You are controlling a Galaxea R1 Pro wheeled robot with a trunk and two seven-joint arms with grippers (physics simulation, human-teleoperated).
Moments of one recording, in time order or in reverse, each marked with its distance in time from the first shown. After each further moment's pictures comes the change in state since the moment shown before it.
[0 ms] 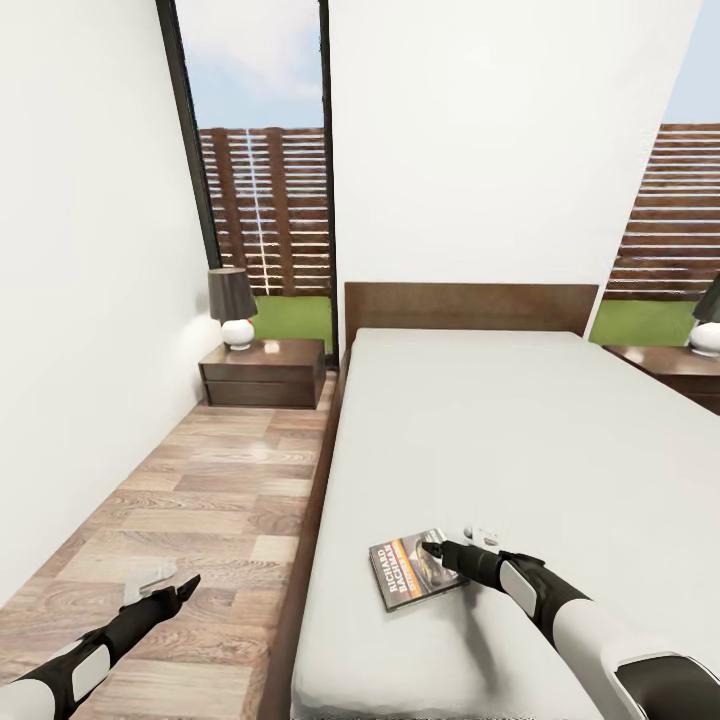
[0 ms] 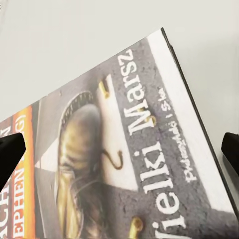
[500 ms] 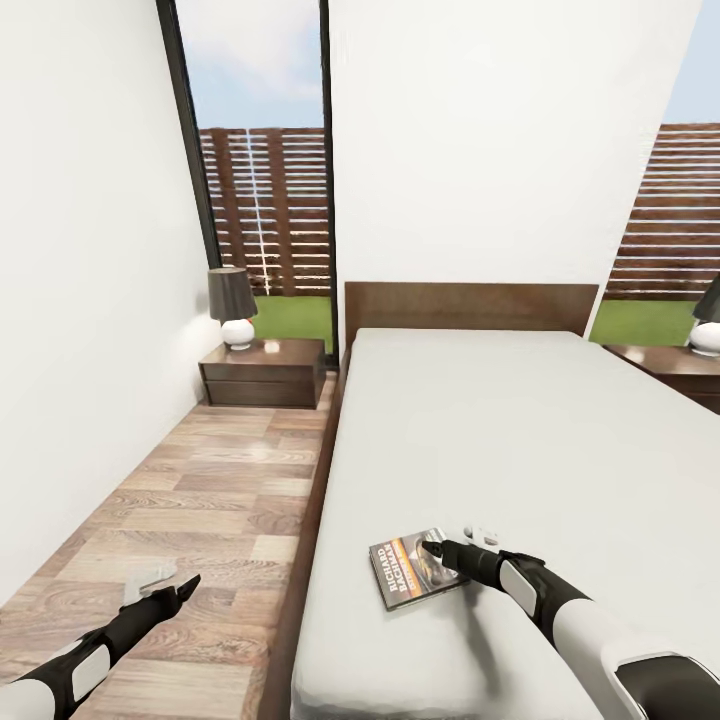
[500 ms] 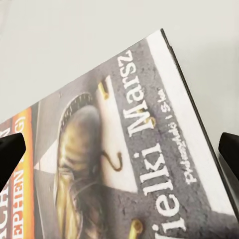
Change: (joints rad) left arm 0.000 0.000 0.000 0.000 0.000 0.000 0.000; right arm 0.000 0.000 -0.004 -0.001 -0.002 -0.002 0.001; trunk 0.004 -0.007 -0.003
